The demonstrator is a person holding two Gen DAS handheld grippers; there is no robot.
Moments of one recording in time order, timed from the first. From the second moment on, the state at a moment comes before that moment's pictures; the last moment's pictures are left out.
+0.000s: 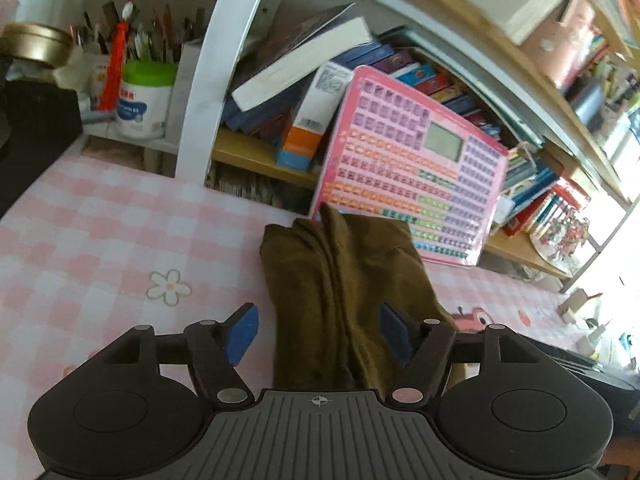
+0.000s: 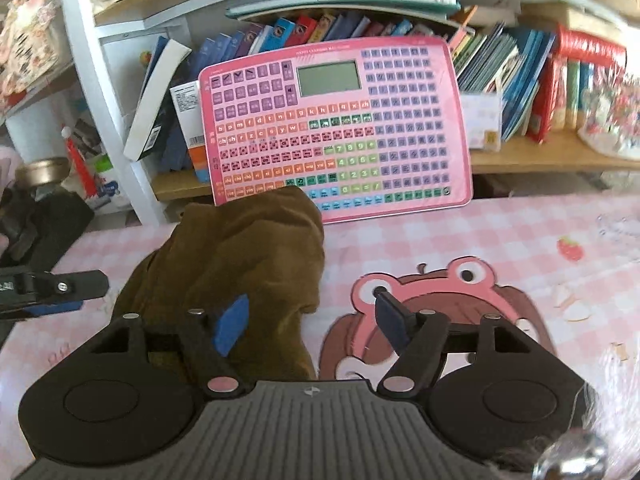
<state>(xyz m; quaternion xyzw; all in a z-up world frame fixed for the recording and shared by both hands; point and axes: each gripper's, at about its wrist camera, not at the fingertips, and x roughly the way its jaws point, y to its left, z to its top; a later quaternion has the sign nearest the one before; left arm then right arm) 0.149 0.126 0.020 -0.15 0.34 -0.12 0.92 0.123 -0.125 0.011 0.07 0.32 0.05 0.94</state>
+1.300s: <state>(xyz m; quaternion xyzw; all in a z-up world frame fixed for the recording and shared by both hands) 0.022 0.044 0.004 -0.05 0.36 0.01 0.93 0.022 -0.139 -0.005 0.01 0.35 0.06 0.93</state>
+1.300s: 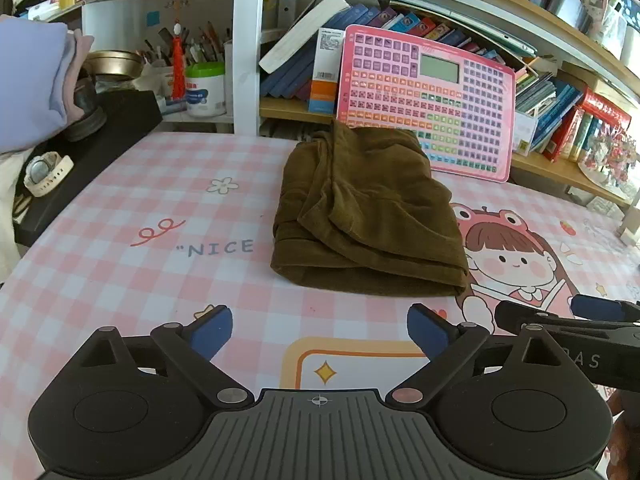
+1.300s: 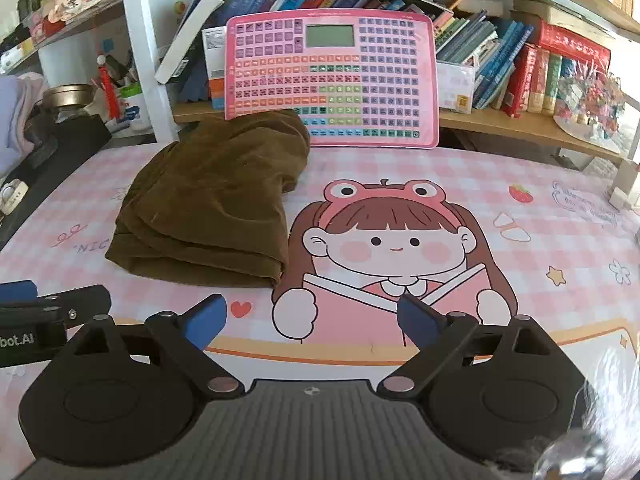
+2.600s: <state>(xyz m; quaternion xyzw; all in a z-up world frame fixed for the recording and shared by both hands) 0.025 0.038 0.005 -0.01 0.35 0.01 0.94 0.024 -0.134 -0.006 0.00 0.36 0.06 0.93</state>
